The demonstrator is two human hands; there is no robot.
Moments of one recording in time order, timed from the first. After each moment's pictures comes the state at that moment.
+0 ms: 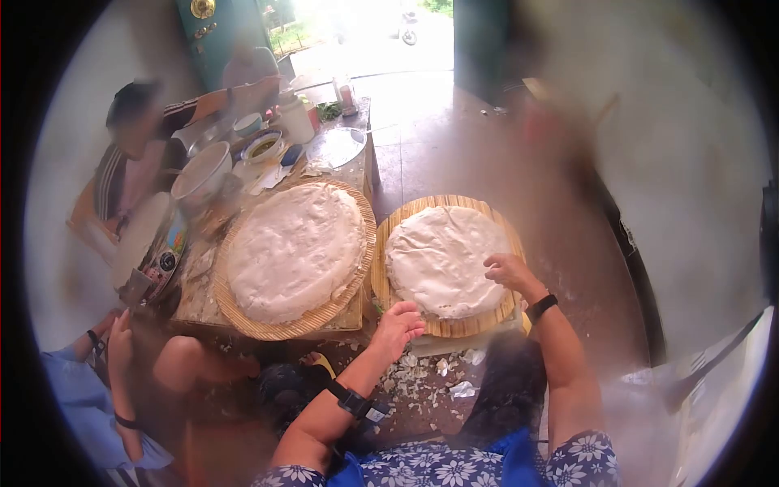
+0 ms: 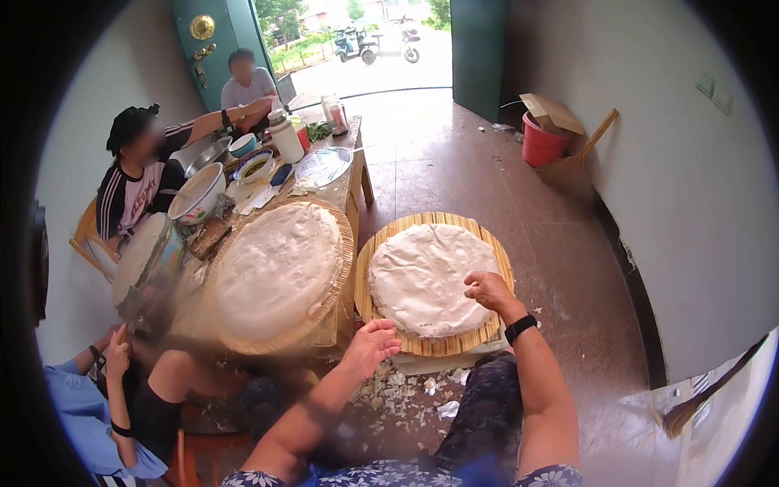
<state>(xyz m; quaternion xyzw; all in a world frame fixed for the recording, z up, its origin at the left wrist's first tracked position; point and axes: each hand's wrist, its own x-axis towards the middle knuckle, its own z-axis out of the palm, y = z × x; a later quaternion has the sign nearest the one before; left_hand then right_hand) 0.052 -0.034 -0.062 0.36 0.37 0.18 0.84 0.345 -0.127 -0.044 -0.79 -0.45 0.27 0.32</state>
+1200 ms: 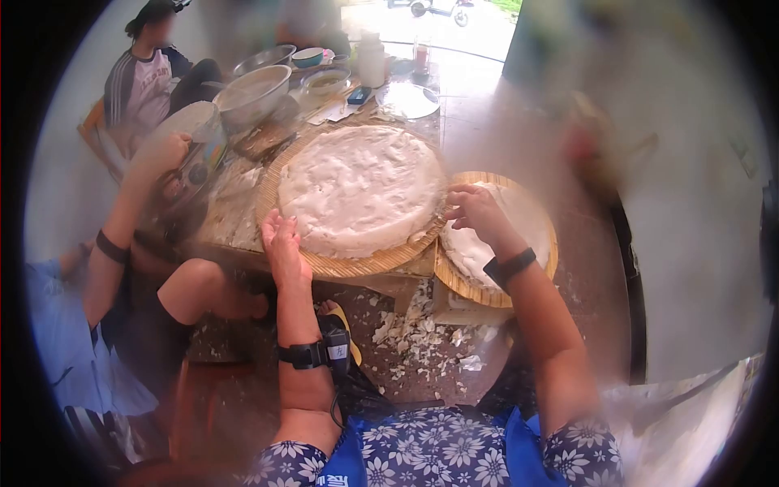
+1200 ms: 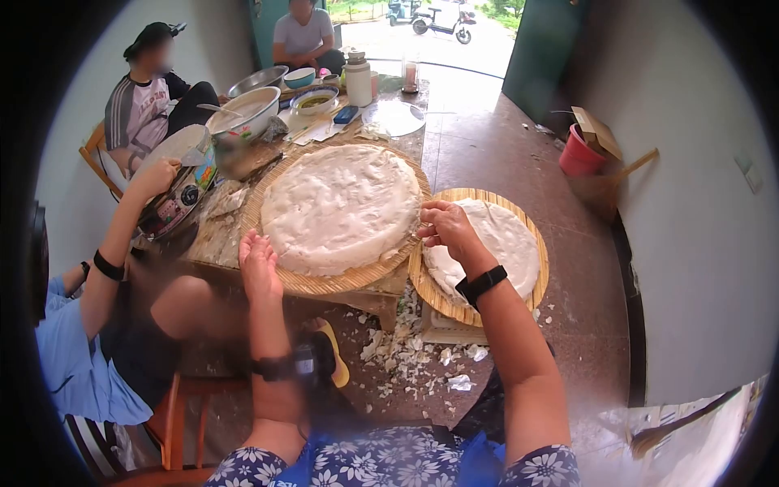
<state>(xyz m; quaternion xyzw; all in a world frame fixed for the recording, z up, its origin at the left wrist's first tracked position) -0.169 0.099 0.022 0.31 0.45 0.64 0.55 0.145 0.017 0.055 -0.62 -0.34 0.47 0.53</state>
